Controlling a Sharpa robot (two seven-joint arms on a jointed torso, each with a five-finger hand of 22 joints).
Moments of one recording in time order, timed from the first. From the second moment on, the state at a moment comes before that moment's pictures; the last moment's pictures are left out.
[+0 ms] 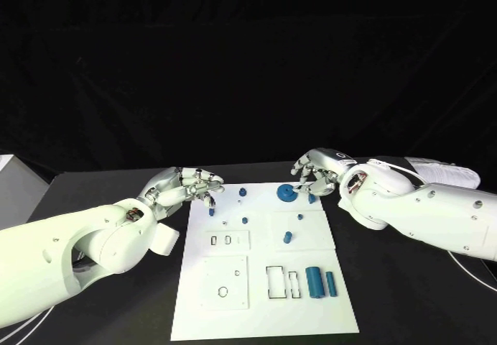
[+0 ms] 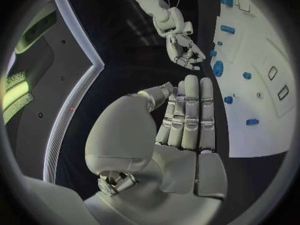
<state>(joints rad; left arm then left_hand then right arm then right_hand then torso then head) 1.21 -0.97 -0.05 1.69 -0.18 -0.24 0.31 1.31 -0.10 0.59 -0.02 0.05 0.90 0.18 0.39 0.36 1.20 0.10 0.13 0.11 1.16 0.04 0.77 0.62 0.18 0.85 0.14 0.90 0.54 1.34 -0.80 -0.15 1.42 -1.42 -0.41 -0.15 1.31 -0.26 0.40 0.12 0.14 0.93 0.16 0.12 0.33 1.25 0.09 0.23 0.17 1.46 0.00 1.23 1.00 0.10 1.37 0.10 1.29 1.22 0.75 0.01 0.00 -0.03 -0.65</state>
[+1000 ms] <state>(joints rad) 1.21 -0.97 -0.05 1.69 -0.18 -0.24 0.31 1.29 -0.13 0.59 -0.01 0.05 0.89 0.19 0.38 0.35 1.19 0.11 0.13 0.11 1.15 0.04 0.77 0.62 0.18 0.85 0.14 0.89 0.53 1.34 -0.71 -0.16 1.33 -1.45 -0.31 -0.24 1.46 -0.20 0.14 0.29 0.17 0.91 0.16 0.14 0.35 1.43 0.07 1.41 1.31 1.47 -0.01 1.52 1.31 0.05 1.46 0.10 1.42 1.31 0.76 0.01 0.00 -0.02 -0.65</state>
